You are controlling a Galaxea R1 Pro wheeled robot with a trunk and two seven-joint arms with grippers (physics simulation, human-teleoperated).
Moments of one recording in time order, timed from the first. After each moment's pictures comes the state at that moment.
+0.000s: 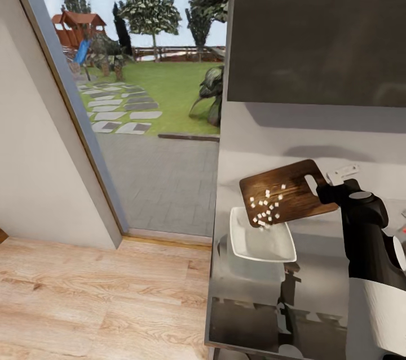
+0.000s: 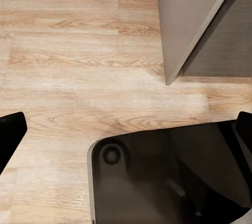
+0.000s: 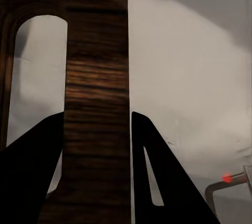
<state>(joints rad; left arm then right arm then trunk) 0.42 0.03 0.23 -0.42 -0.06 -1.05 -0.32 -0.74 -0.10 -0.33 -1.47 0.83 0.68 0.55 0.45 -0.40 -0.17</state>
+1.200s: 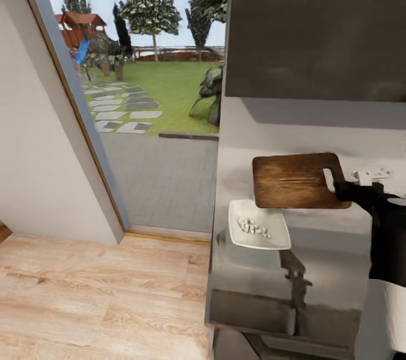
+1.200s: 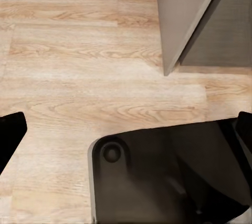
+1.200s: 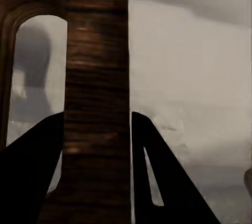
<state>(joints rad) 0.42 0.04 0.23 -0.41 -0.06 -1.05 -0.32 -0.74 -0.15 -0.50 -1.47 0.55 0.65 0.52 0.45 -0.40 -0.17</state>
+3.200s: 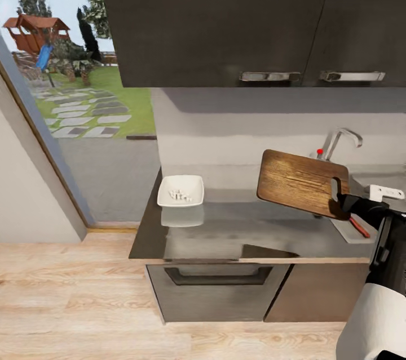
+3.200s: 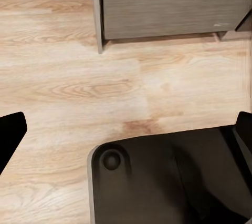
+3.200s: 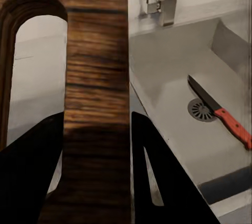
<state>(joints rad) 0.42 0.03 0.23 -0.42 -0.07 -1.05 -0.32 -0.73 -0.05 -0.72 -1.46 0.48 0.69 0.54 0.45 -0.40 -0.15</state>
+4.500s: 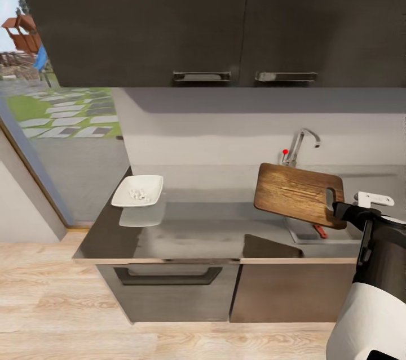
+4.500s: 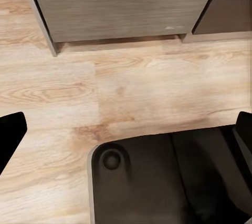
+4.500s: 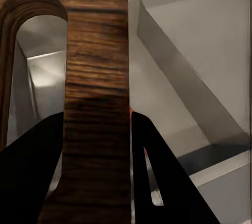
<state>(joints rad) 0.42 0.03 0.23 -0.42 -0.07 -1.05 -0.32 -0.74 0.00 -0.71 -1.41 0.61 0.68 0.46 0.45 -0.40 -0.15</state>
